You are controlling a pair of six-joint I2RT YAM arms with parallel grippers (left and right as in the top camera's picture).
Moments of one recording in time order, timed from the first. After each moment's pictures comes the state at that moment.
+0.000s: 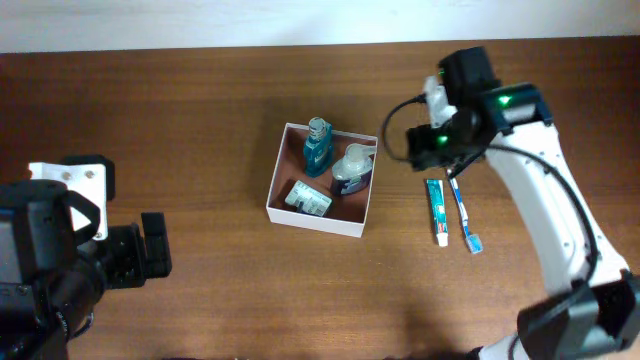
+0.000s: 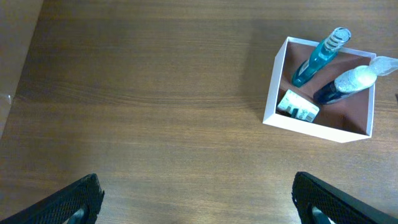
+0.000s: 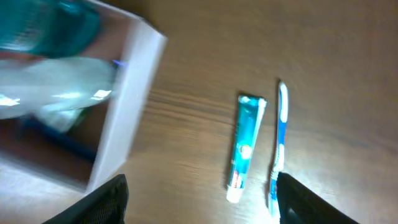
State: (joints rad) left arm -0.08 1.13 1.97 -1.69 -0.12 -0.08; right arm 0.17 1.72 1.65 -1.23 -0.07 0.06
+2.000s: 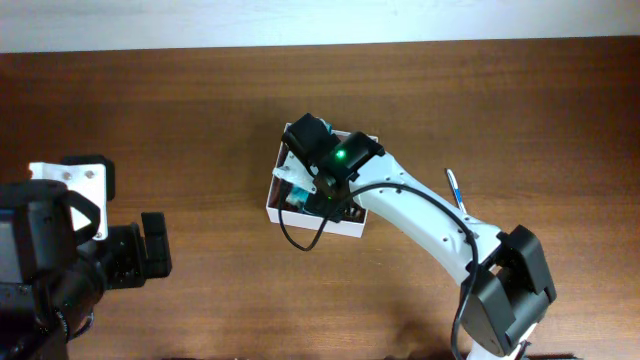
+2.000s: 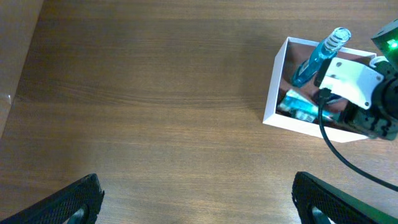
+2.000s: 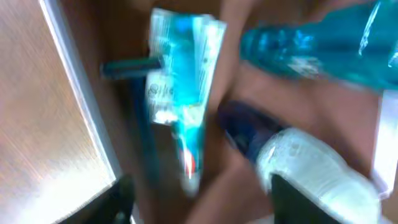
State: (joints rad) left arm -0.08 1.13 1.97 -1.69 -0.12 -0.08; right arm 0.70 1.90 1.63 -1.08 0.12 -0.46
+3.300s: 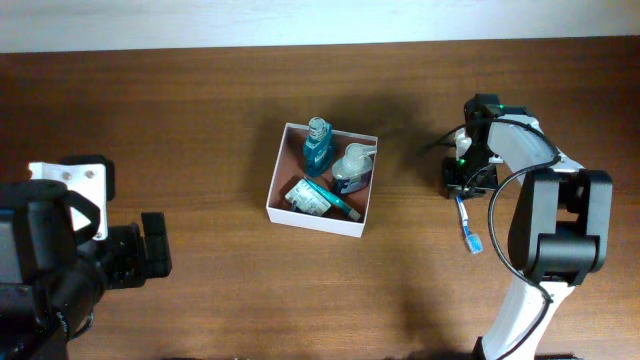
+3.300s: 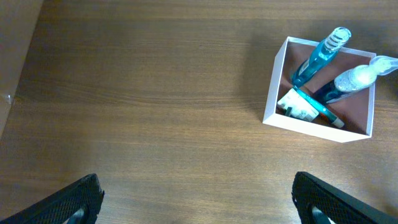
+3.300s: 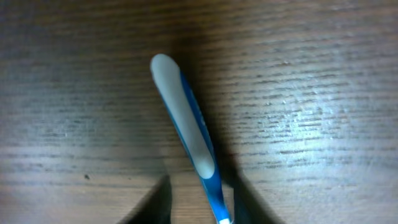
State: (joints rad) left arm -0.08 1.13 1.97 -1.69 -0.12 -0.08; right arm -0.07 2.11 1.47 -1.04 -0.06 0.04
